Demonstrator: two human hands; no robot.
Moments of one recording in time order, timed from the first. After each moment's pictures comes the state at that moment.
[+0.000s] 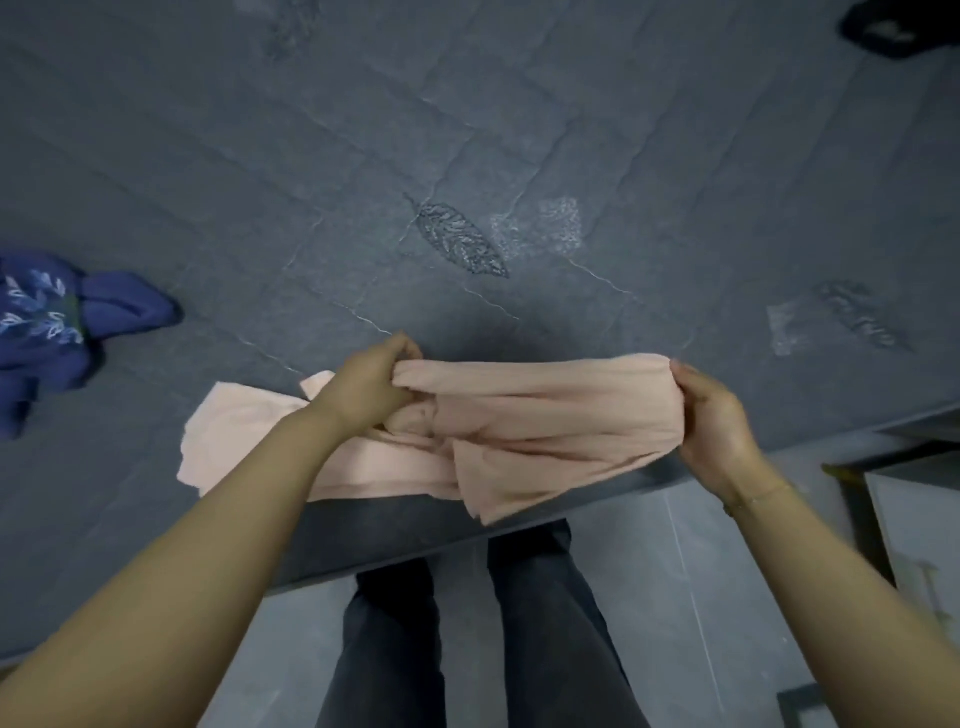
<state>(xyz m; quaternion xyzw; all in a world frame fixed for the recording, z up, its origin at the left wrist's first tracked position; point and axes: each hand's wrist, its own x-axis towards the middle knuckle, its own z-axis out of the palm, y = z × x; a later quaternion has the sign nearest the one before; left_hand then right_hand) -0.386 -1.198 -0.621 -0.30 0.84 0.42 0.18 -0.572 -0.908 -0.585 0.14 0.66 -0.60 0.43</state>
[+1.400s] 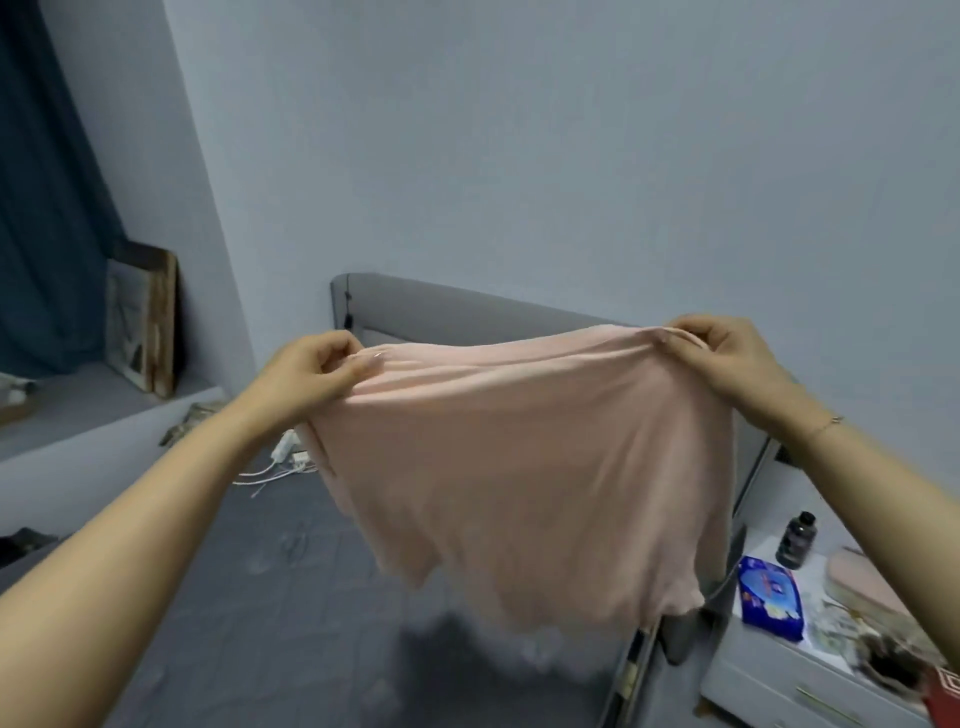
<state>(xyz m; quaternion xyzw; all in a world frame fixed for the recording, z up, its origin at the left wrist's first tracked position) -0.564 -1.149 0.028 0.15 0.89 0.37 -0.20 -0.550 -0.733 0.042 -0.18 0.84 -0.45 -0.23</state>
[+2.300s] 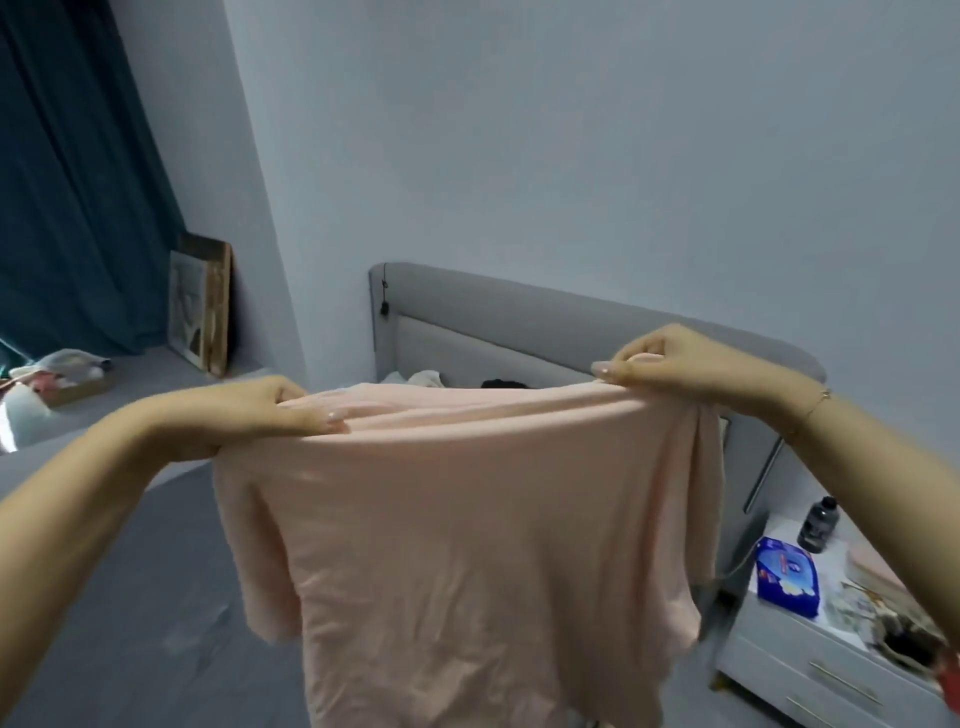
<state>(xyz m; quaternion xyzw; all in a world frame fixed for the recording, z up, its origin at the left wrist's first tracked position) -0.429 -1.206 0.047 0.07 0.90 0.40 0.15 -0.482 -0.773 0.056 -0.22 0.91 -0.35 0.01</state>
